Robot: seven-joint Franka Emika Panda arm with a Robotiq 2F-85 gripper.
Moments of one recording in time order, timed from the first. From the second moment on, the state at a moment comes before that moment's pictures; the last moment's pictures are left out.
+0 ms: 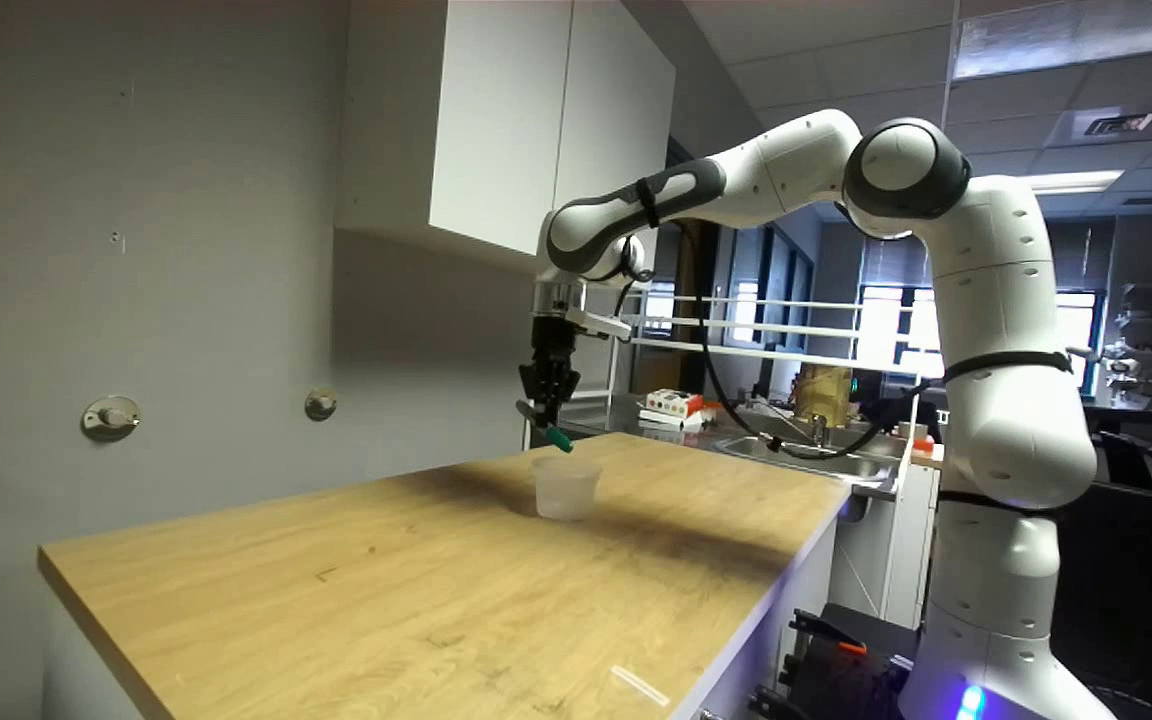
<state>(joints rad) 0.05 0.20 0.02 -1.80 0.09 1.94 0.08</state>
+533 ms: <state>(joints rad) 0.04 0.24 0.00 -1.79 0.08 1.94 0.08</state>
